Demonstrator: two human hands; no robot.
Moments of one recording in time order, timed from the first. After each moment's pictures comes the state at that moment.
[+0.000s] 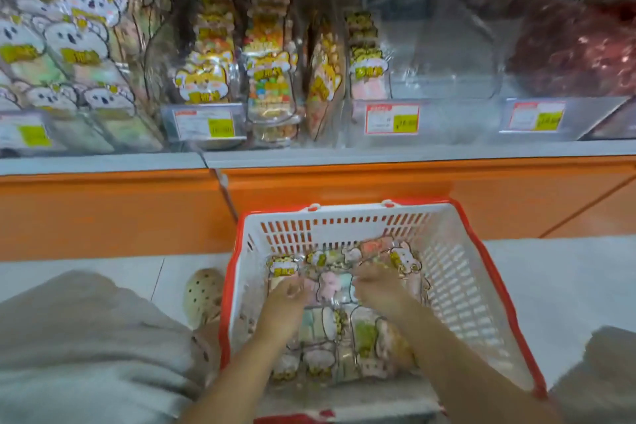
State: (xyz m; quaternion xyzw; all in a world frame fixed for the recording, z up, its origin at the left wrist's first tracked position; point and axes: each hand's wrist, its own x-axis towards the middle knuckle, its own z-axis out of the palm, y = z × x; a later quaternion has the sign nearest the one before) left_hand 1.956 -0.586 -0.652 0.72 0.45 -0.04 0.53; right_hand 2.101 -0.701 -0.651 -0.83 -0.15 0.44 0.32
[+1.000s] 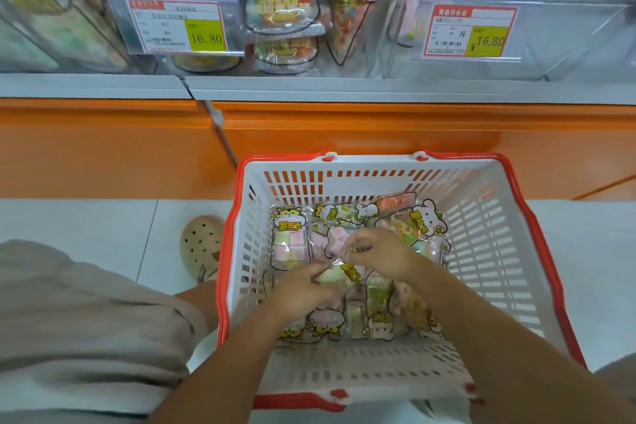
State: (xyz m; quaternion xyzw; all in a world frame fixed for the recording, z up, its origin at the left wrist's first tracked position) left_hand 1.952 -0.583 -0.700 0.68 0.40 -0.16 0.60; right_hand 2.120 -0.680 -0.706 -0.78 -0.33 0.47 0.26
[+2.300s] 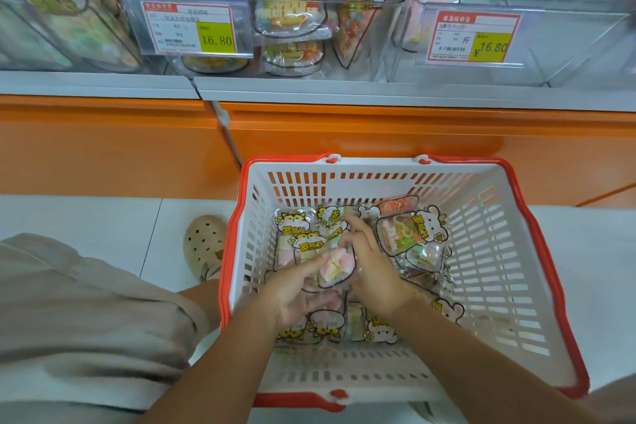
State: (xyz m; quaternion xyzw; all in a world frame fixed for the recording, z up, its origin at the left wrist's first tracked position) left_hand 1.952 -0.578 -0.707 0.25 0.50 -0.04 0.83; right_hand 2.076 -0.694 -0.713 -0.78 -0.48 0.27 0.31
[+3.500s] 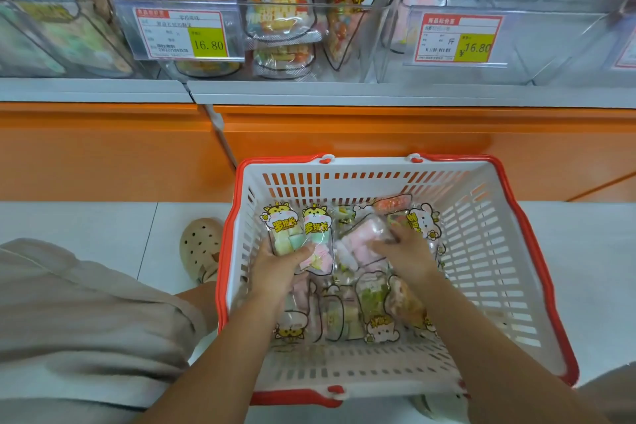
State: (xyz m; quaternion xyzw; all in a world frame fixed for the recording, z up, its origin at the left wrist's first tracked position) left_hand 1.956 -0.567 -0.710 0.42 0.54 0.14 0.72; right_hand 2.110 -0.702 -0.678 -0.83 -0.10 0.36 0.42
